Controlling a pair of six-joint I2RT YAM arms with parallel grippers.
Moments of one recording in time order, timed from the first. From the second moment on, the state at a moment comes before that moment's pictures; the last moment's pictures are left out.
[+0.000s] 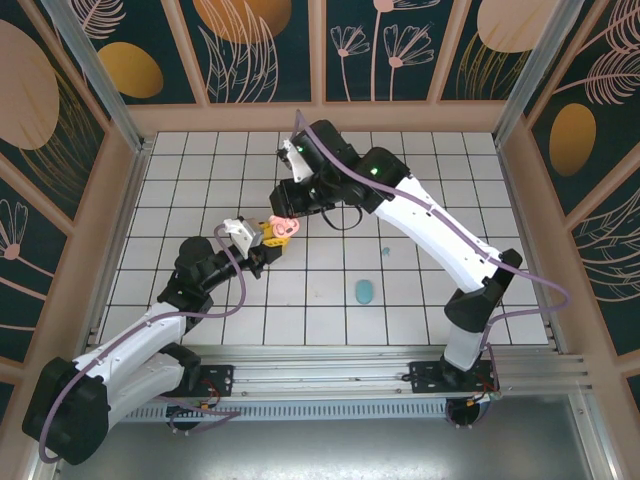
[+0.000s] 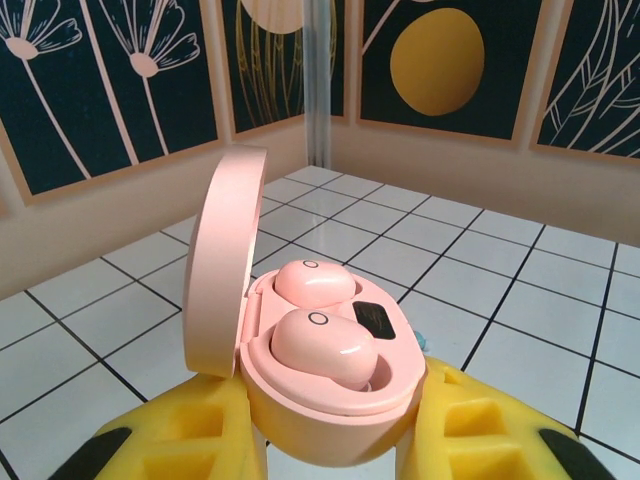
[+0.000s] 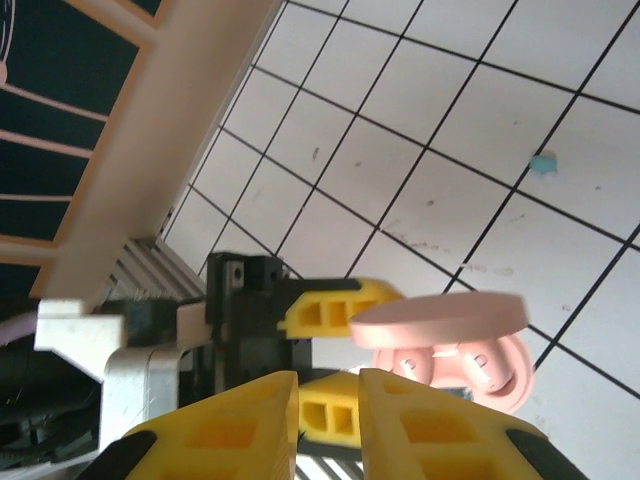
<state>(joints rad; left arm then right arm) -0.48 0.95 0.39 0.52 0.47 0.02 0.90 1.79 2.10 -1.10 -0.25 0.50</state>
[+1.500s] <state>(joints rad) -0.50 0.96 0.47 0.67 0.62 -0.23 0.74 1.28 1.11 -0.06 -0.50 0.97</state>
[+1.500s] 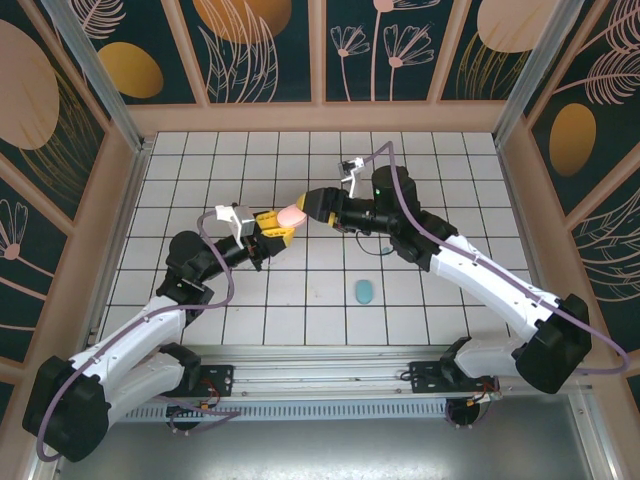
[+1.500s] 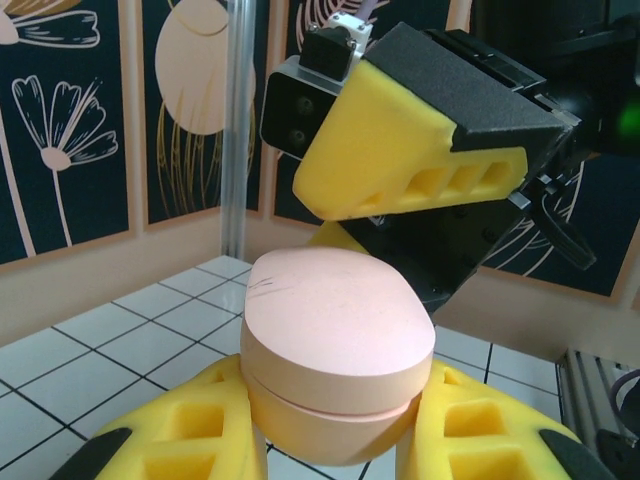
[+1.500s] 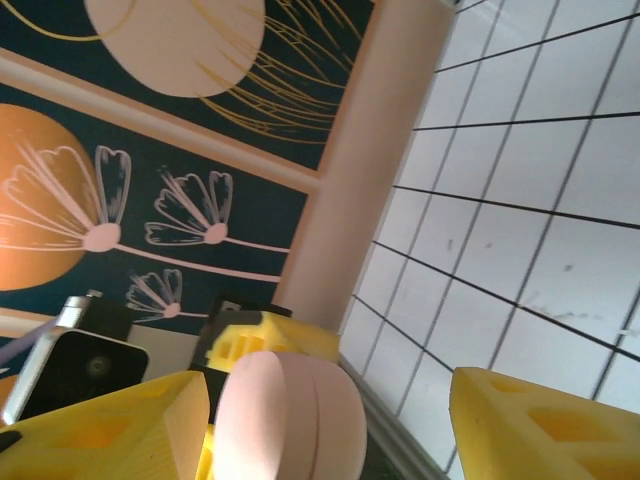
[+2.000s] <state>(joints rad) -0.50 0.96 0.48 0.70 0.62 -0.27 0.74 1.33 1.09 0.05 -0.62 1.04</state>
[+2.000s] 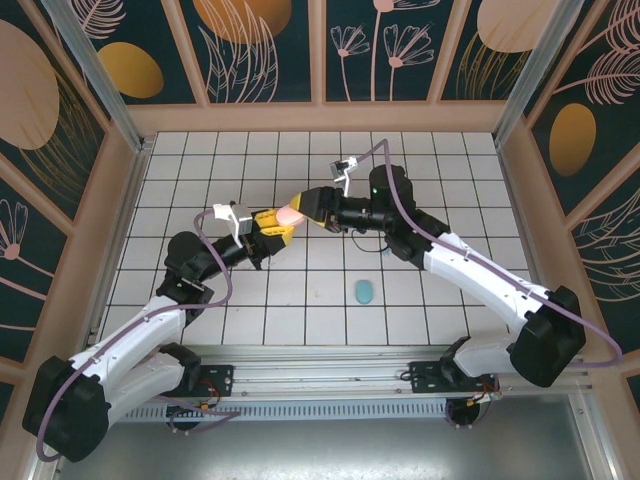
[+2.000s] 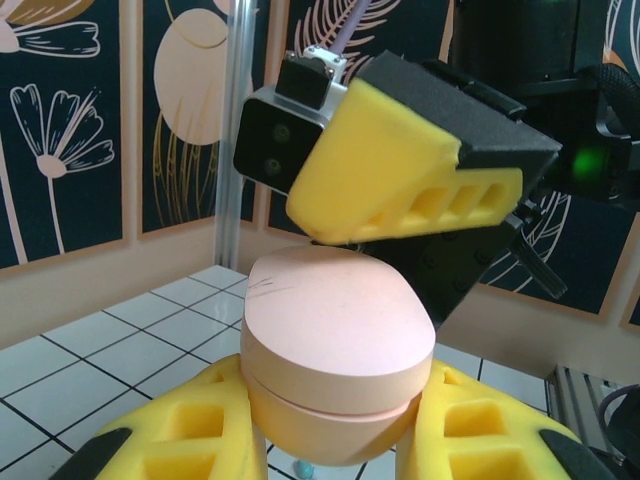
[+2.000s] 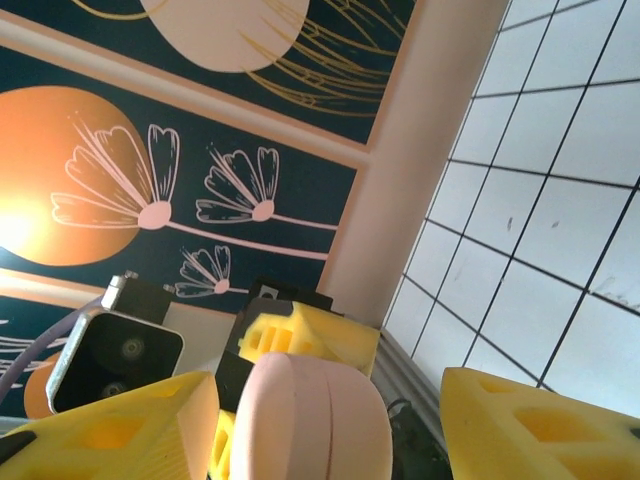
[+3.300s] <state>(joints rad) -0.49 1.00 0.50 0.32 0.25 -0.05 0.30 2.10 1.22 0.05 -0.71 0.79</state>
